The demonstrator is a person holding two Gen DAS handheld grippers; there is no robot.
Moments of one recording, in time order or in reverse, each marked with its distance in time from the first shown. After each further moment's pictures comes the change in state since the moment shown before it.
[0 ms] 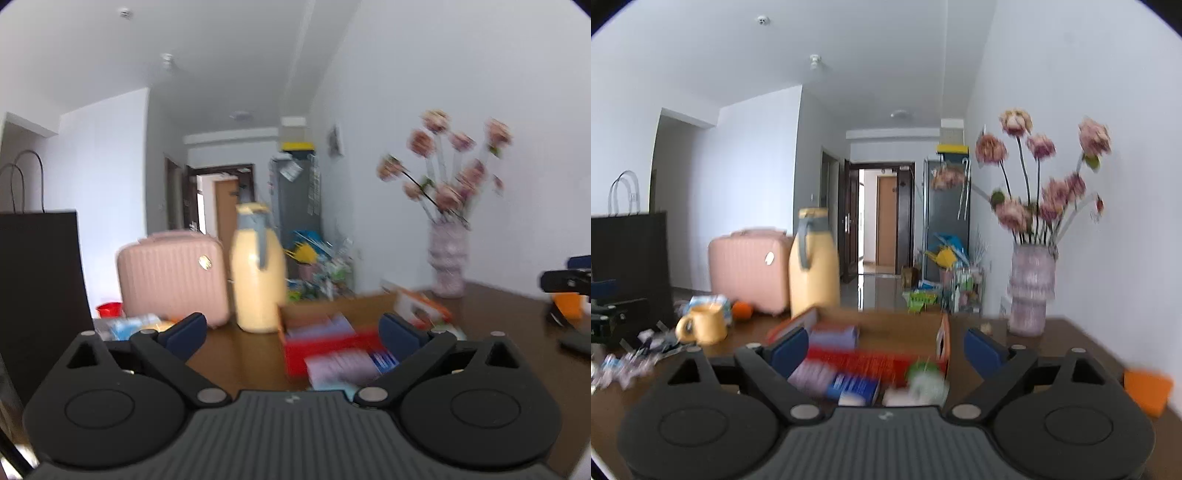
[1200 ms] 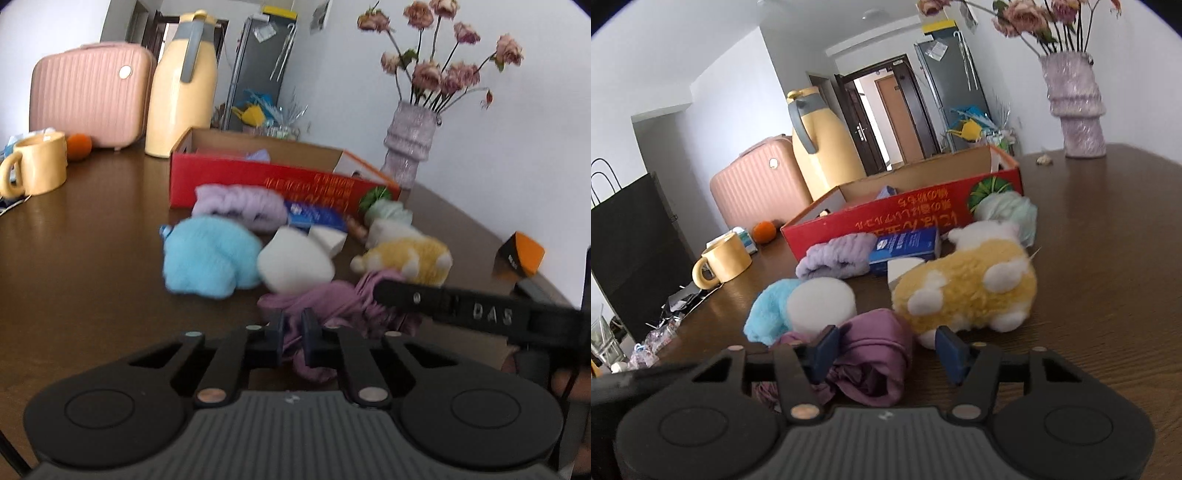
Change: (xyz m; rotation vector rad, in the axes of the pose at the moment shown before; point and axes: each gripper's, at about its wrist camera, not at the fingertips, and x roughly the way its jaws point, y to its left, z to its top) left arm 0.104 -0.056 -0.092 -0.237 0.451 -0.228; right arm 0.131 0.010 -0.102 0.308 0.340 0.172
